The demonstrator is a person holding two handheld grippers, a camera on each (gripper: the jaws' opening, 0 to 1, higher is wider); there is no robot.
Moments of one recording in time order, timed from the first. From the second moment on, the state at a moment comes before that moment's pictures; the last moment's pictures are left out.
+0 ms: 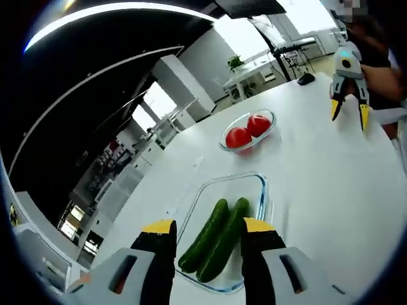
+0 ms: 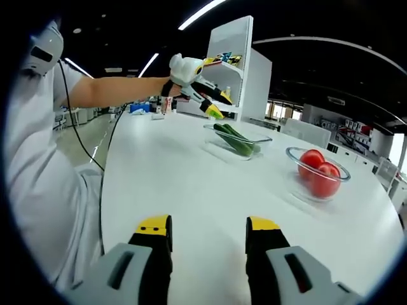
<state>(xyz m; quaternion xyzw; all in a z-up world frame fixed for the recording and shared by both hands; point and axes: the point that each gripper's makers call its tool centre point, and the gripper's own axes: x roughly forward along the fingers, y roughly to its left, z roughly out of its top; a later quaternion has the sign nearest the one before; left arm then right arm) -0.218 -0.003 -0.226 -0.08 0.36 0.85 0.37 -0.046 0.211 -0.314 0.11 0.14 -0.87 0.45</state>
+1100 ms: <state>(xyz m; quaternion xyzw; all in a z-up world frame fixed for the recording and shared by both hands) -0.182 -0.010 -0.235 -0.10 0.09 0.92 0.37 -0.081 0.240 -0.283 0.09 0.09 -0.93 0.34</state>
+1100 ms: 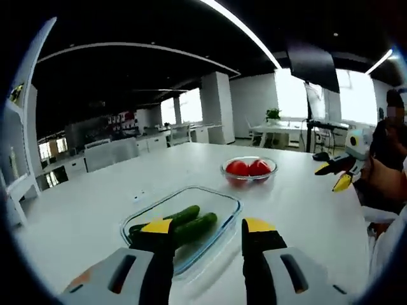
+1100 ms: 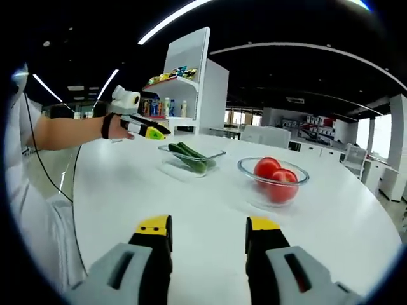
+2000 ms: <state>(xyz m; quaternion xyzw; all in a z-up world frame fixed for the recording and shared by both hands) -0.109 -0.029 -0.271 -0.20 0.02 0.93 0.32 -0.067 0.264 -0.277 0.15 0.07 -0.94 0.30</state>
